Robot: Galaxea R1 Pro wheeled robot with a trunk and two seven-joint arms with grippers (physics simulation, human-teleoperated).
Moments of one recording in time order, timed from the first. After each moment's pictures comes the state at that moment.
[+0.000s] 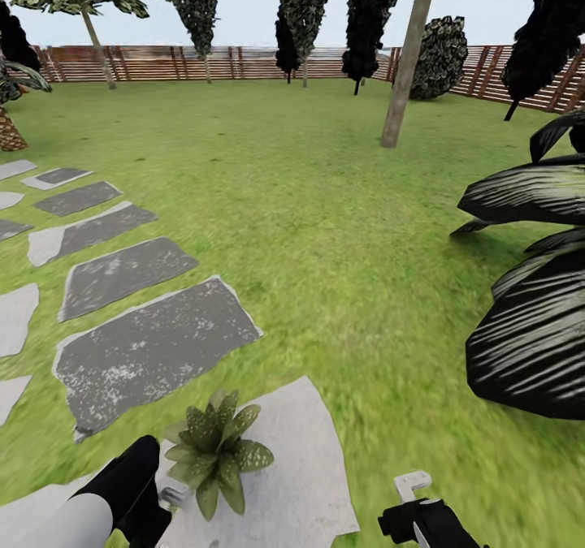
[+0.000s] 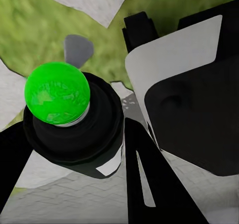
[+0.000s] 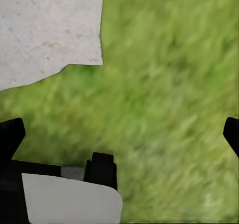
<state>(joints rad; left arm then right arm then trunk) -0.61 0.11 -0.03 -0.44 -0.78 1.02 -0.77 -0.32 -0.05 0.12 -0.70 0.07 0.50 0.05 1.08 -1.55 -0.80</state>
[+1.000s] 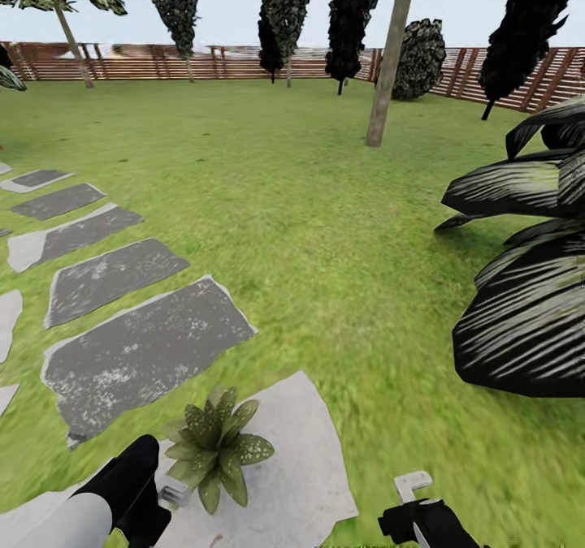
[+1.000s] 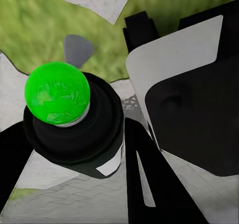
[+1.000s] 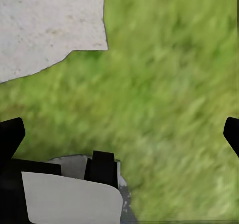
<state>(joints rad) -0.61 0.11 -0.02 -0.44 -0.78 1.01 -0.77 -0.32 -0.05 0.12 -0.70 0.07 0.50 0.05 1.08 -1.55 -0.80</state>
